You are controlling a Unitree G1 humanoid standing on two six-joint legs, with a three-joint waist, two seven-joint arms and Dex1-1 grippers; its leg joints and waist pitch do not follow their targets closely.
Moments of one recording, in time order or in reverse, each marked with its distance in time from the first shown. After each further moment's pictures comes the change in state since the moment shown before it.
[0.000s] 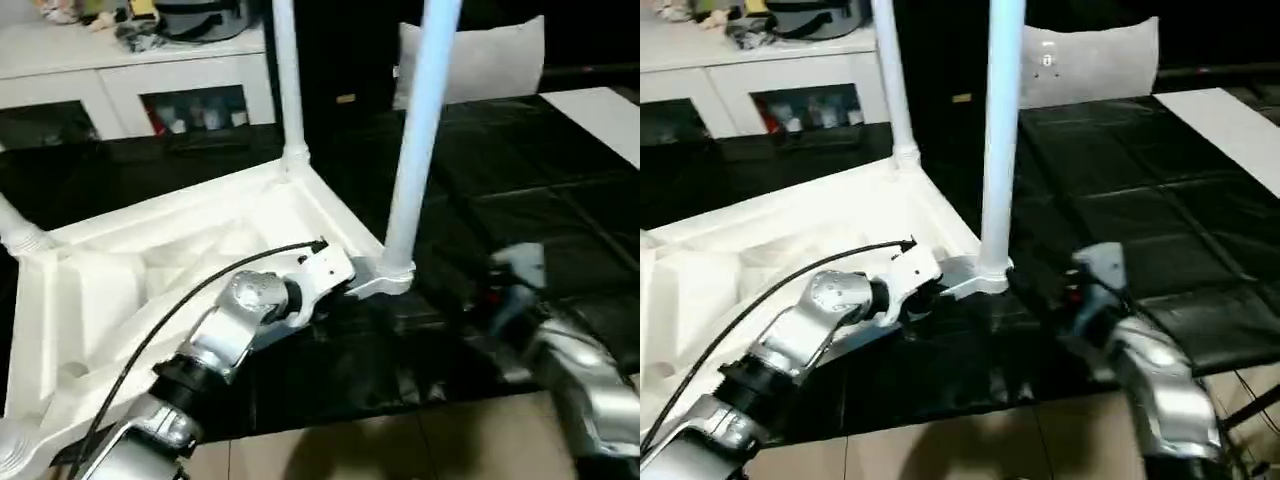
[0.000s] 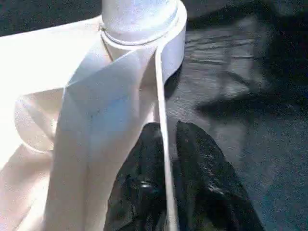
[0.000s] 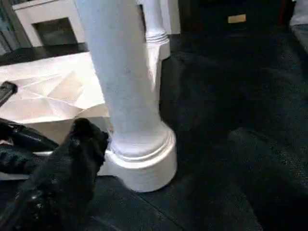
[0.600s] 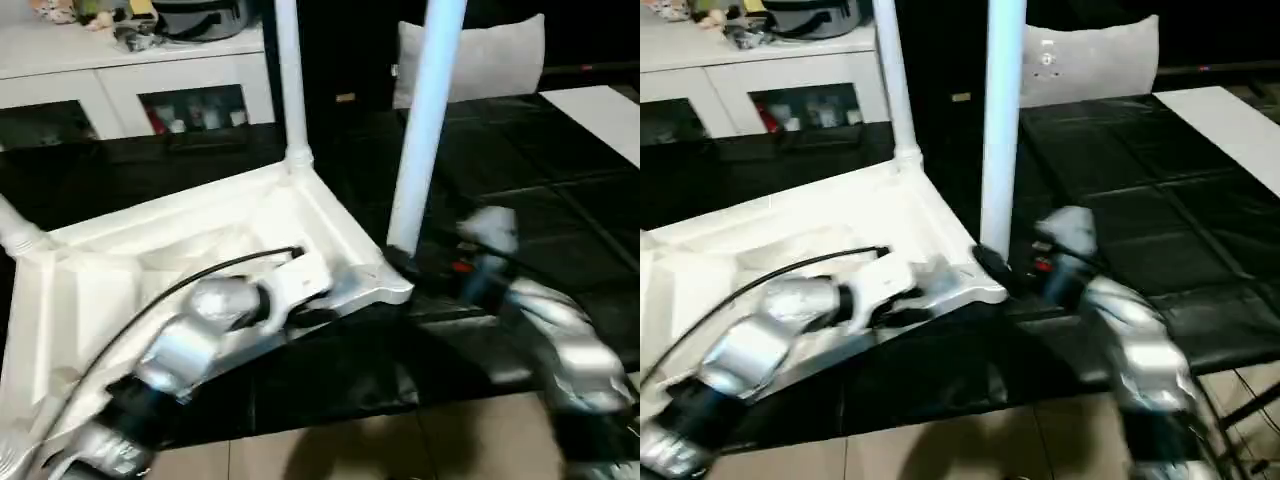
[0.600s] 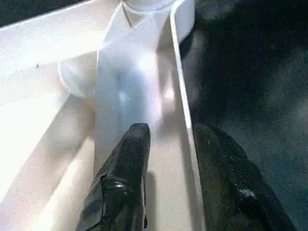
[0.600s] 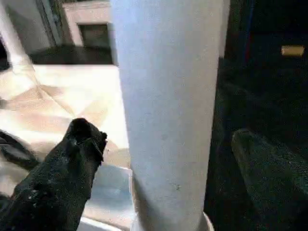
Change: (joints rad) left arm 0.121 0.216 -0.007 -0.320 0.045 0.106 -0.044; right arm -0.241 0.062 0.143 0.192 -0.083 -0.059 0.011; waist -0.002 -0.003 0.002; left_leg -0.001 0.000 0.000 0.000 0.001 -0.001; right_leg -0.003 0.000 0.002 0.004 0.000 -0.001
